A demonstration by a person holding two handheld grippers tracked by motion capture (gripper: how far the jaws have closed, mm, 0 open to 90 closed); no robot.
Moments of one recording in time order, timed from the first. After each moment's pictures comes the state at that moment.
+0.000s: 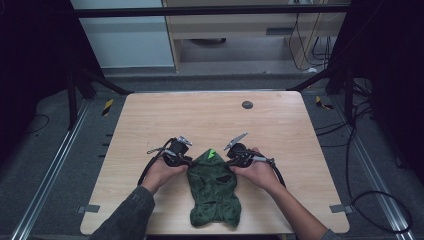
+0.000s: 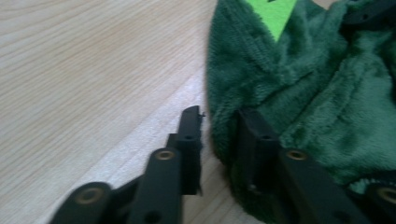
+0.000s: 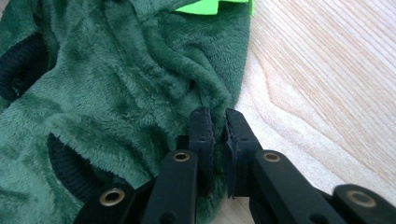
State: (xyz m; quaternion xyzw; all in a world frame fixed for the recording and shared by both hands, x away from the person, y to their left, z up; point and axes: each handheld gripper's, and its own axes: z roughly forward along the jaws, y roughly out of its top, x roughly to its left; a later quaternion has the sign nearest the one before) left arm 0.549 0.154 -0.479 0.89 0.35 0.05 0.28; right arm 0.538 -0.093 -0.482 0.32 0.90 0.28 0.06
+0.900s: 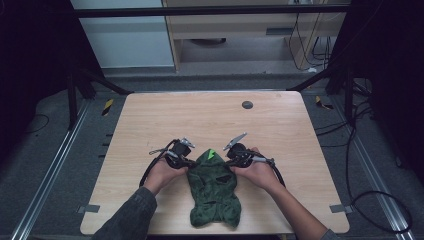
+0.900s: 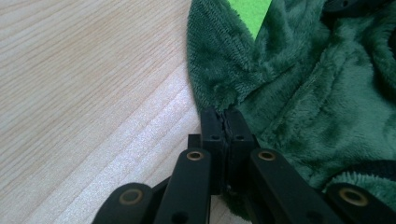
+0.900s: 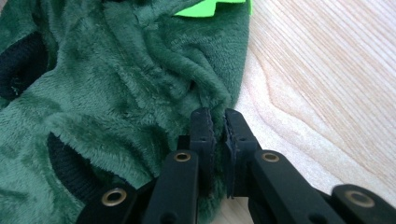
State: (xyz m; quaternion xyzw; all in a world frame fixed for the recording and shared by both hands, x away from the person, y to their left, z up) left arm 0.547 0.148 -0.478 0.90 0.33 0.04 0.27; right arm 0.538 -0.092 -0.482 0.32 0.90 0.28 0.06
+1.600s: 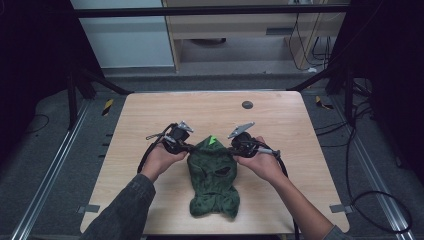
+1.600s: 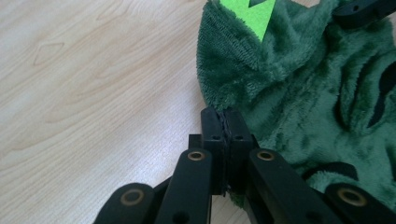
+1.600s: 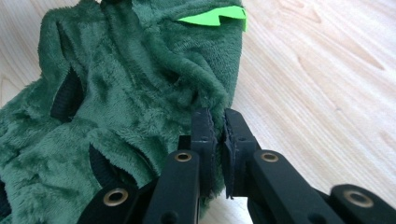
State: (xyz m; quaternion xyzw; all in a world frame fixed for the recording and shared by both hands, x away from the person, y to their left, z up) left arm 0.567 0.148 -0.428 0.90 0.32 0.08 0.29; right arm 0.548 -0.104 -0.442 0.31 0.88 0.33 0.11
